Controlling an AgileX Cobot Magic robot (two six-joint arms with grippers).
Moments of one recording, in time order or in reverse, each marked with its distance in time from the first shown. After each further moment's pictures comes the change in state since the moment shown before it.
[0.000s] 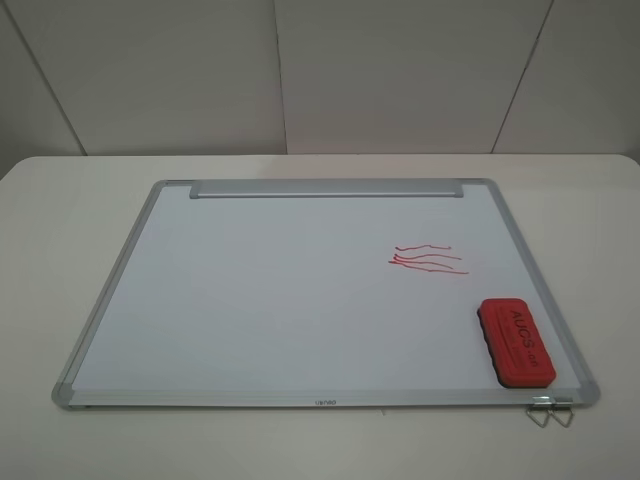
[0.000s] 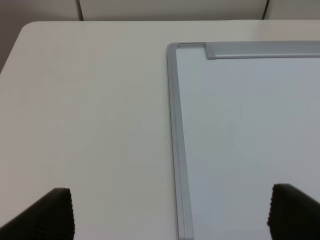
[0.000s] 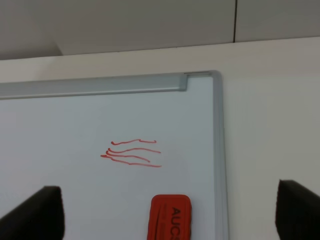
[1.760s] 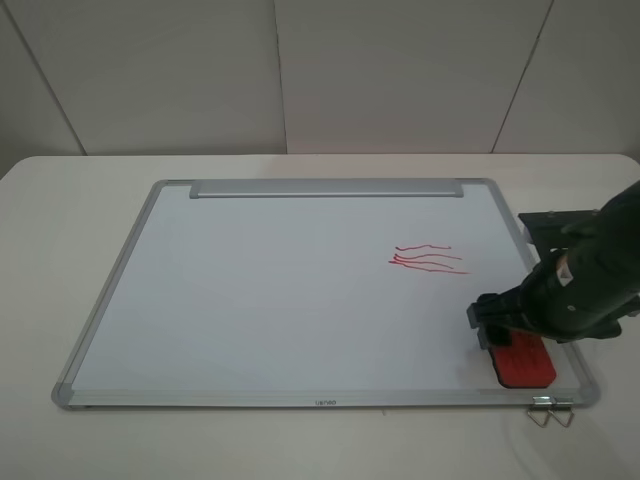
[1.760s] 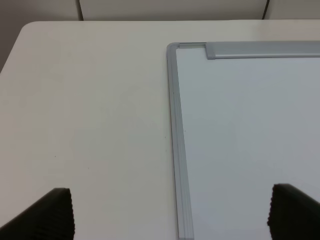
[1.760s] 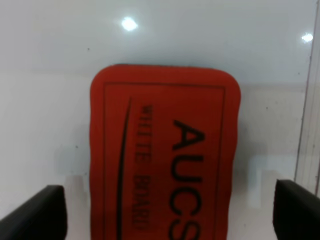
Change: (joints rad) left arm 0.000 0.000 0.000 0.000 0.000 0.000; right arm 0.155 1.233 0.230 -0.201 -0.612 0.315
